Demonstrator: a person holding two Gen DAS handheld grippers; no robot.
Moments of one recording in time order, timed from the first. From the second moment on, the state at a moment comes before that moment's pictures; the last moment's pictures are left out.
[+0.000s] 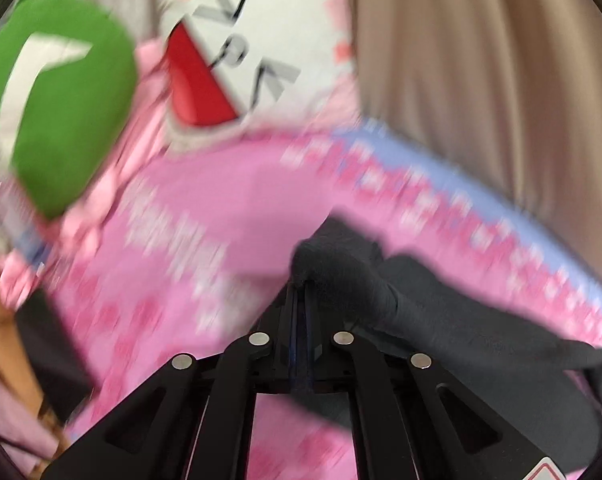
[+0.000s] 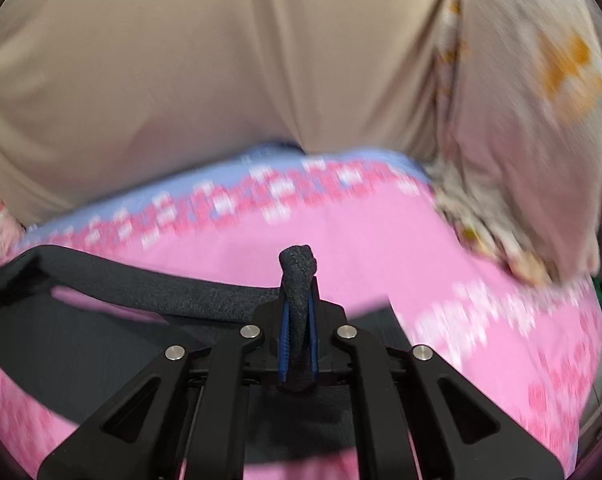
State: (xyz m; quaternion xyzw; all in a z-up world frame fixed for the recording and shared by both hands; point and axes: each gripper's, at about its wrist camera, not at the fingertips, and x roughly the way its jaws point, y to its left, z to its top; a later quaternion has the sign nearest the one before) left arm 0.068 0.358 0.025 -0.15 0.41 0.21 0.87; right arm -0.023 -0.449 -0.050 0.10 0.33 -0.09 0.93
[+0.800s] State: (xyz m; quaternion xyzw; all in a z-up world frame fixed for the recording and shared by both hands) left arm 0.058 0.341 -0.014 -0.33 0.43 0.12 0.83; right arm -0.130 -0.379 -0.030 0.19 0.26 -0.06 0.95
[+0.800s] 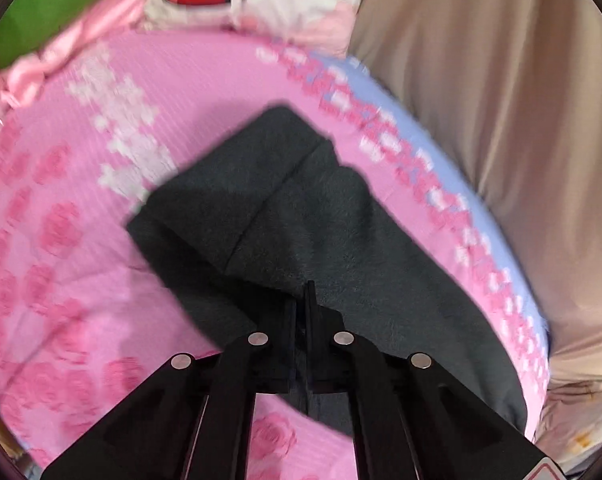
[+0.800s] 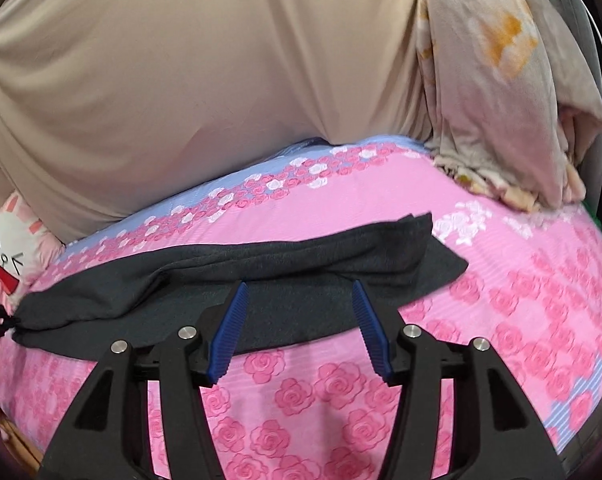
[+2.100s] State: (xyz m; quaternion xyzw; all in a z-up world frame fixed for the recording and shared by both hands) left arm 0.061 0.341 -0.030 -0.26 0.48 0.17 0.82; right arm -0.026 -0.475 -0.059 0.47 0.35 -0.12 0.80
